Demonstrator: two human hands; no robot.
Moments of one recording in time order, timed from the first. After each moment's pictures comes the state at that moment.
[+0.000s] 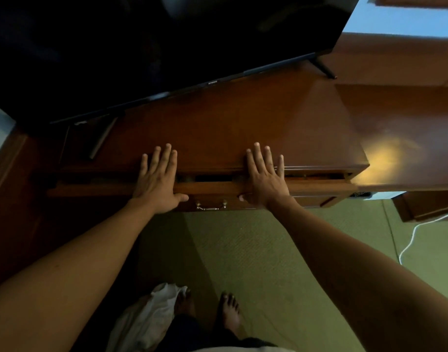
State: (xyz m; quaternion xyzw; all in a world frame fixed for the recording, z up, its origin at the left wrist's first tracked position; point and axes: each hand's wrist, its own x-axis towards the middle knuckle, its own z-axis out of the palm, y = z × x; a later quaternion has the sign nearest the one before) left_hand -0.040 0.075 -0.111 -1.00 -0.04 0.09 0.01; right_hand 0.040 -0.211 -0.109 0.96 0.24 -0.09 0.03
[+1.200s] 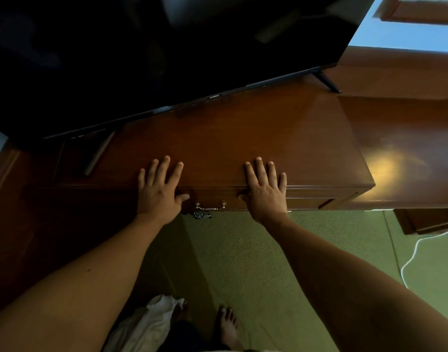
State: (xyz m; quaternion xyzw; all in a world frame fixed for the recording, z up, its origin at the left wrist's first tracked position) left_hand -0.015 0.076 -0.134 -1.00 -0.09 -0.02 -0.01; right_hand 0.058 -0.199 -0.129 0.98 0.19 -0.04 -0.04
